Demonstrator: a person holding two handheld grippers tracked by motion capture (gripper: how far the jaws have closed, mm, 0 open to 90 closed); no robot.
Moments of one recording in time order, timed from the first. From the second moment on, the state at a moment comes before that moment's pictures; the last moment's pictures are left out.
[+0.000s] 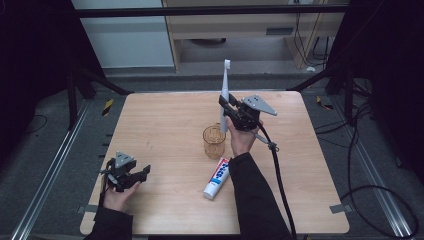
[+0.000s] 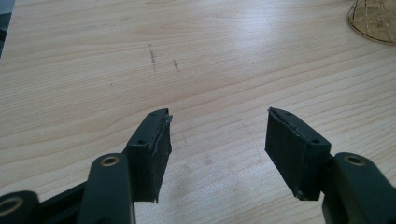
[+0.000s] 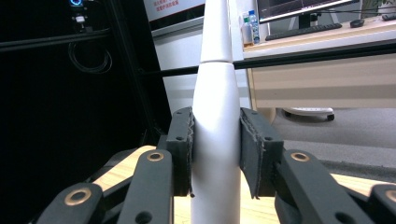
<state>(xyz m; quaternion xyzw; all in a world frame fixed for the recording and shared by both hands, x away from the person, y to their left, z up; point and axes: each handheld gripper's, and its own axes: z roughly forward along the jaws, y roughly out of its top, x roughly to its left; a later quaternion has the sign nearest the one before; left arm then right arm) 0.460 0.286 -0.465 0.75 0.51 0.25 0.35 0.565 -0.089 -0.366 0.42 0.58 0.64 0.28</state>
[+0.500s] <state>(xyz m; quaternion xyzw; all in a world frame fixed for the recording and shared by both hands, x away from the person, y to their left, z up) 0.460 0.286 -0.465 0.75 0.51 0.25 0.35 0.568 -0.079 -0.383 0.42 0.60 0.63 0.27</state>
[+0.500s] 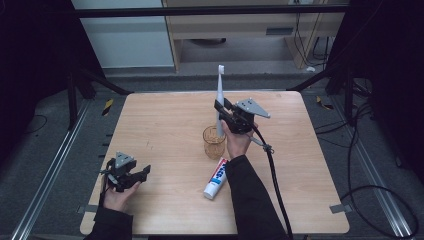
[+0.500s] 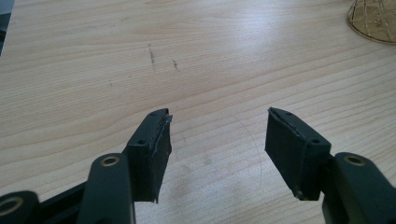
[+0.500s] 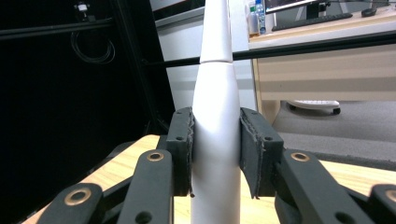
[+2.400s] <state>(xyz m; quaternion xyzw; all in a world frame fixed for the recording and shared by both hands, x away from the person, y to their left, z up) 0.459 0.285 -0.465 0.75 0.51 0.25 0.35 0.562 -0.073 -0.413 0.43 0.68 0.54 0.25</state>
